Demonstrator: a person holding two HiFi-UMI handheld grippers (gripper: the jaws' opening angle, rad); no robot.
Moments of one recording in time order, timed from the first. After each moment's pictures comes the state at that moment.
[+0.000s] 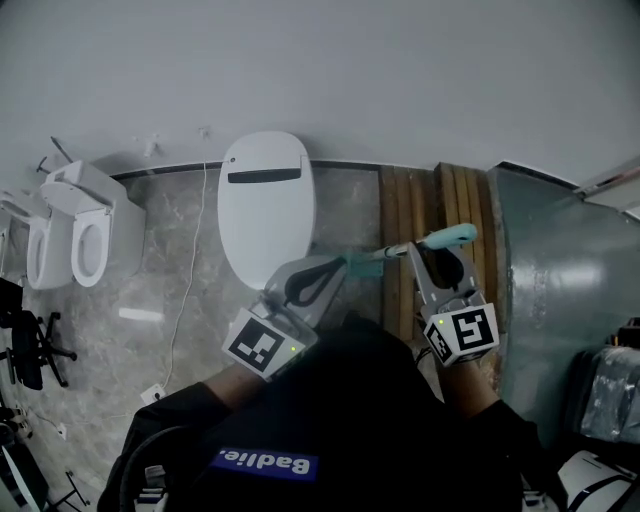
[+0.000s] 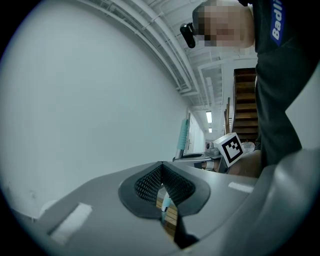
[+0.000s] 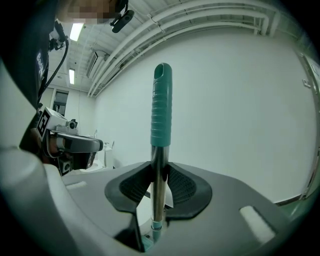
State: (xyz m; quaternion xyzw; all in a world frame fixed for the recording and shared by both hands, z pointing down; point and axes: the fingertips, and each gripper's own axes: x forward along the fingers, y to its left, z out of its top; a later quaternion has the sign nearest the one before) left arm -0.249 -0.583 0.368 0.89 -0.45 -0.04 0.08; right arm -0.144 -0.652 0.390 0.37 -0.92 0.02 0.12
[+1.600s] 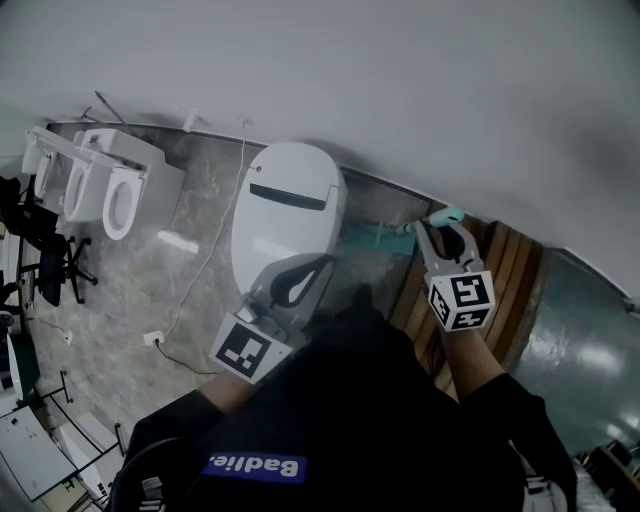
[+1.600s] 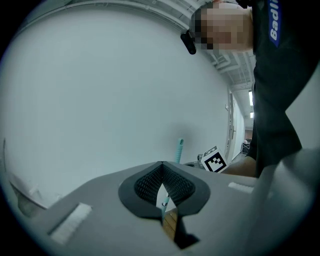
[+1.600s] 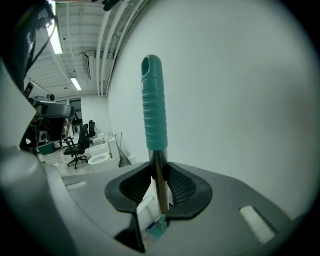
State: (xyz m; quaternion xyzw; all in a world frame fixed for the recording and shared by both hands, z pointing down) left arm -0.293 -0.850 0.409 0.77 -0.62 0.04 0.13; right arm -0.205 -0.997 0.530 0.22 -0.95 0.10 0.18
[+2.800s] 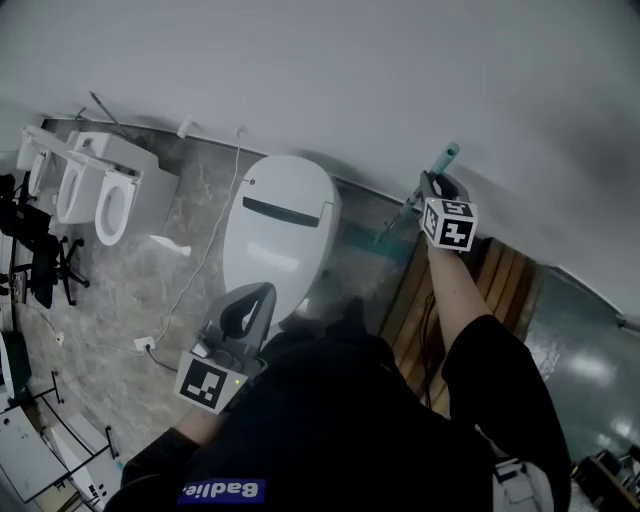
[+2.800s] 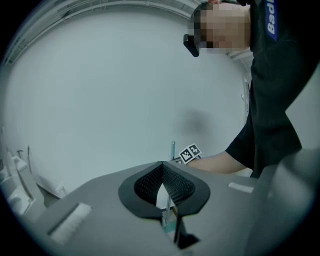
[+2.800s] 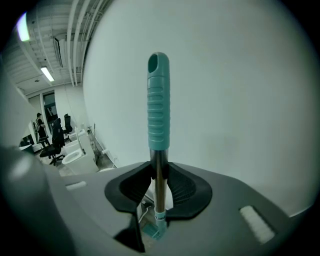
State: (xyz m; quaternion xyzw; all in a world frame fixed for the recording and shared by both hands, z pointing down) left arm -0.361 -0.812 0.415 0.71 -0.69 0.09 0.15; right arm -0.269 -1.160 0.631 0.31 -0.90 0.15 0.25
